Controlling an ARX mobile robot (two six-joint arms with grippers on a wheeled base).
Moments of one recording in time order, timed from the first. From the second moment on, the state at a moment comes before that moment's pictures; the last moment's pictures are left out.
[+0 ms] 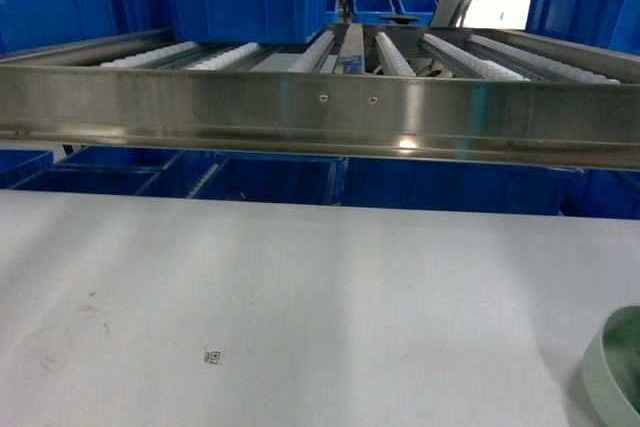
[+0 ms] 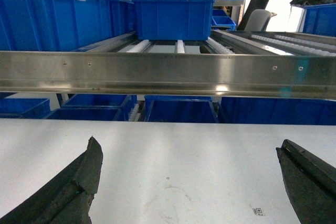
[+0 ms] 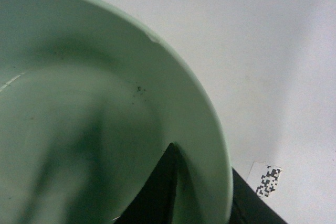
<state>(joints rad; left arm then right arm) 0.00 0.01 0.01 0.00 0.00 0.00 -0.22 1.89 0.62 0.32 -0.21 -0.47</state>
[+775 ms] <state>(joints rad) 0.00 0.01 0.01 0.00 0.00 0.00 -0.18 1.68 0.55 0.43 -0.24 -0.35</state>
